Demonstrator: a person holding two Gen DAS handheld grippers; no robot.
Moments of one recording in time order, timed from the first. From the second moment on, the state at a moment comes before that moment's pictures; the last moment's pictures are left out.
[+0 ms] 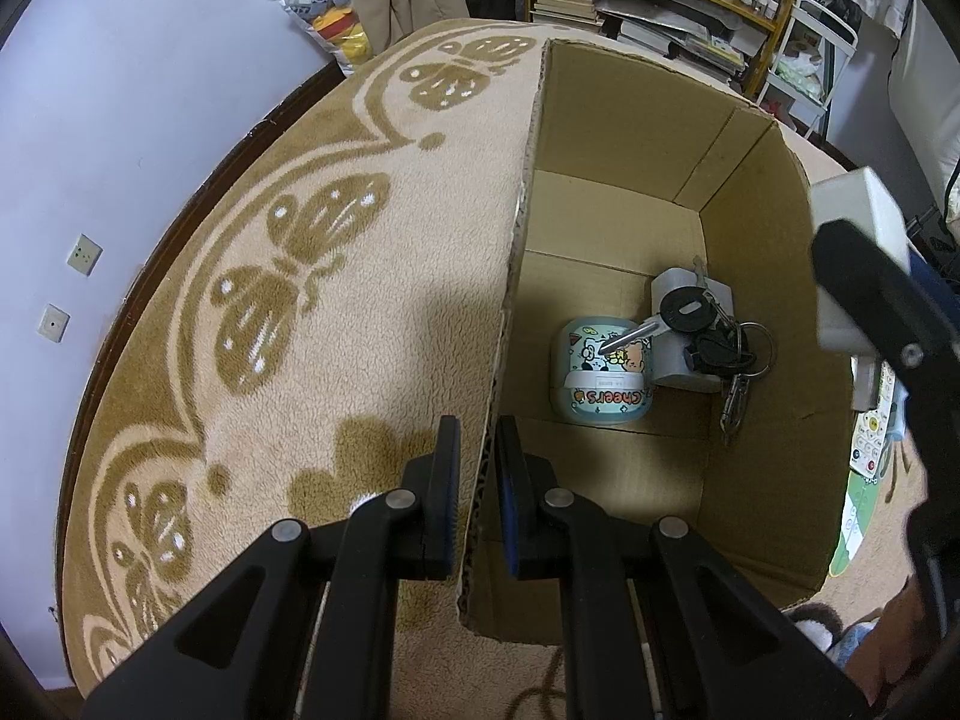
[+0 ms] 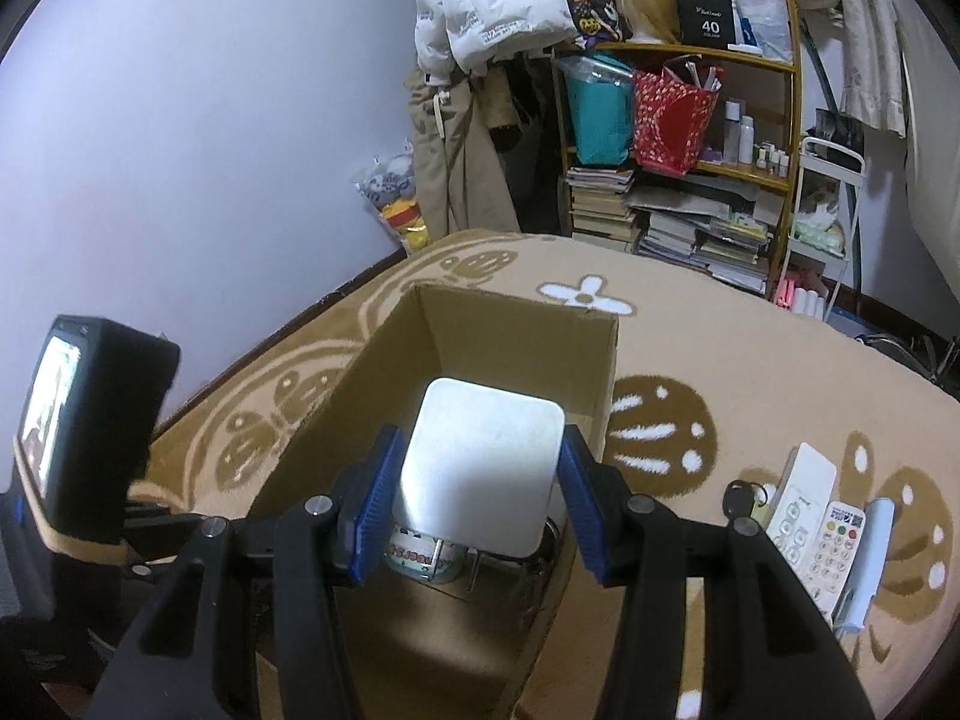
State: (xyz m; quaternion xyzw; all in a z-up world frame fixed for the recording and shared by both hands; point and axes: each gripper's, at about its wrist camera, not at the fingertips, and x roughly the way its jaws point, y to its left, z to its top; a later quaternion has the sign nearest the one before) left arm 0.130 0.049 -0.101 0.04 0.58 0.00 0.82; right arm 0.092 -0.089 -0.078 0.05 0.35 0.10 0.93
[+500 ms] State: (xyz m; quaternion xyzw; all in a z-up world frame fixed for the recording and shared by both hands) left arm 0.131 0.050 -0.101 0.04 0.58 0.00 0.82; right arm 0.100 -0.088 -0.092 0.05 0.39 0.09 0.92
